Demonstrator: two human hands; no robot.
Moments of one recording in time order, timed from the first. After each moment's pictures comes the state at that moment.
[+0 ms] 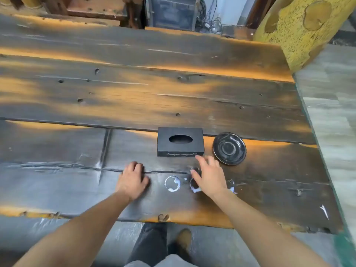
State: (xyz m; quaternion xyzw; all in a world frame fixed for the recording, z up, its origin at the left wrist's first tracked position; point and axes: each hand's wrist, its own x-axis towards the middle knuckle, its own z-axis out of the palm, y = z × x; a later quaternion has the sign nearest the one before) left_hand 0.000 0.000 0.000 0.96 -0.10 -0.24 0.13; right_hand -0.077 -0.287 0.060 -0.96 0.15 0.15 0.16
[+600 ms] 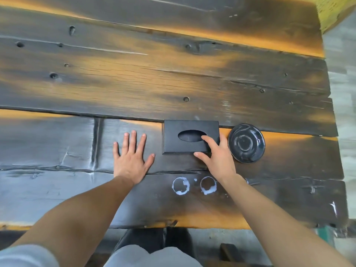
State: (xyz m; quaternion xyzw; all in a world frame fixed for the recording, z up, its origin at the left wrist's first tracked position) left_hand 0.076 -0.002 -0.074 0.97 -0.13 -0.18 0.06; right_hand 0.003 -0.298 0.014 -0.93 0.21 0.13 0.26
